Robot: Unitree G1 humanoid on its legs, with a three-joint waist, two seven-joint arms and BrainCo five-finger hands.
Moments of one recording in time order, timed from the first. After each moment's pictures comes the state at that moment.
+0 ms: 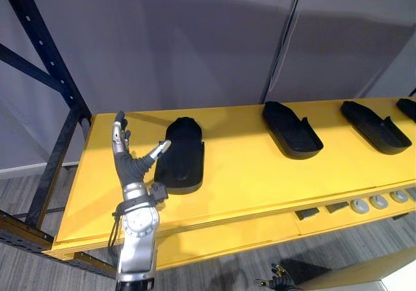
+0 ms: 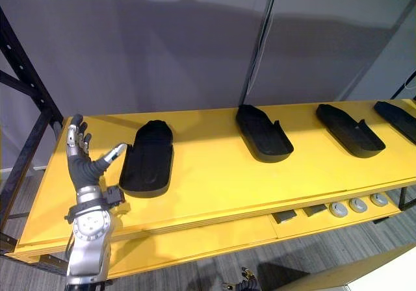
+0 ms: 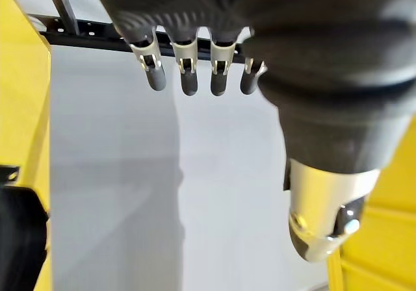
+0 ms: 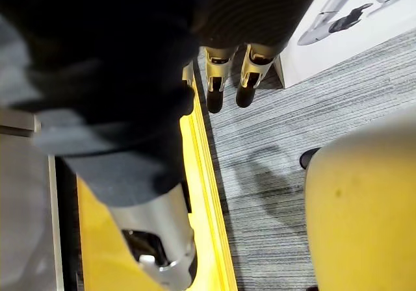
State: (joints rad) left arm 0.09 -0.01 -0.02 -0.39 0.20 -0.08 0.34; right arm 0.12 -0.01 -0.12 0.95 -0.09 -0.02 -0.02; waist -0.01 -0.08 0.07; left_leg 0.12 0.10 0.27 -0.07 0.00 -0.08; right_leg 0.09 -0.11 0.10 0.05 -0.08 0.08
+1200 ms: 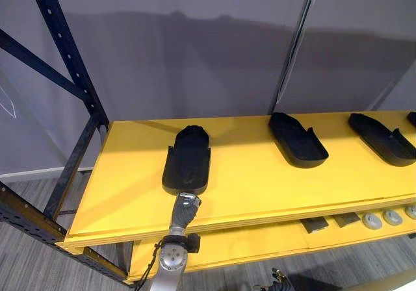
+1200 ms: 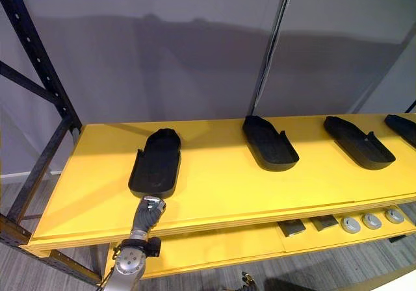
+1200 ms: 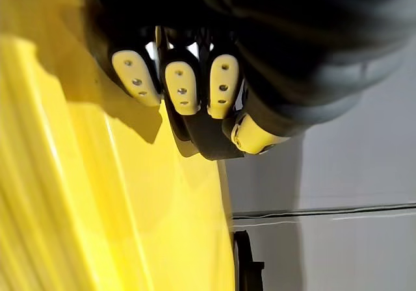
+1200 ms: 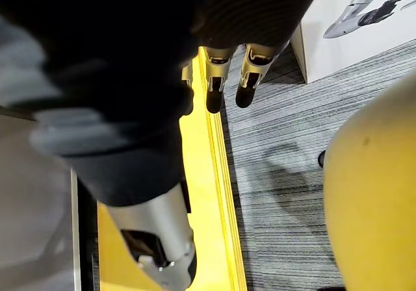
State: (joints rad) left arm 0.16 -0.04 -0.19 0.10 0.24 -0.07 0.21; right arm 0.19 0.01 -0.07 0.87 -0.09 -0.02 -0.06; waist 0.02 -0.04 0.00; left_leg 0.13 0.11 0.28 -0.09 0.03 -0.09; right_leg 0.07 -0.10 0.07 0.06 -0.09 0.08
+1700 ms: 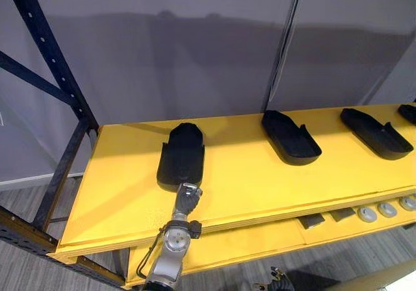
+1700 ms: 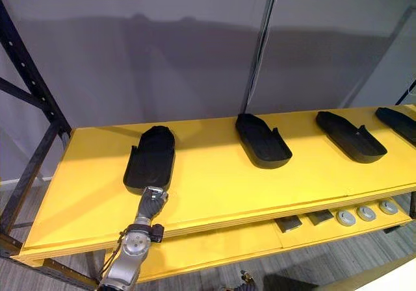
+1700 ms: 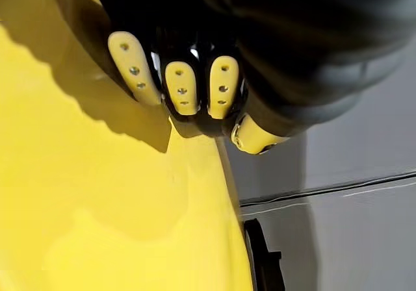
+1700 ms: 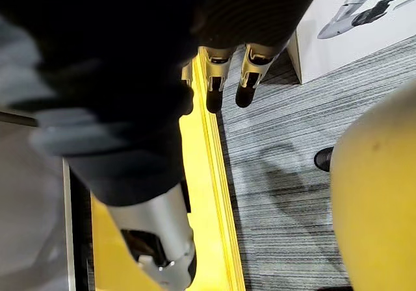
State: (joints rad) left arm -0.02 -0.02 -0.18 0.27 0.26 -0.07 0.24; right arm 0.14 0.00 -0.08 0.94 -0.11 -0.02 -0.06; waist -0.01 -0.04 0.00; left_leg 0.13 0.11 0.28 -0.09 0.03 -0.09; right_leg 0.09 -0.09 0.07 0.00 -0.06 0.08
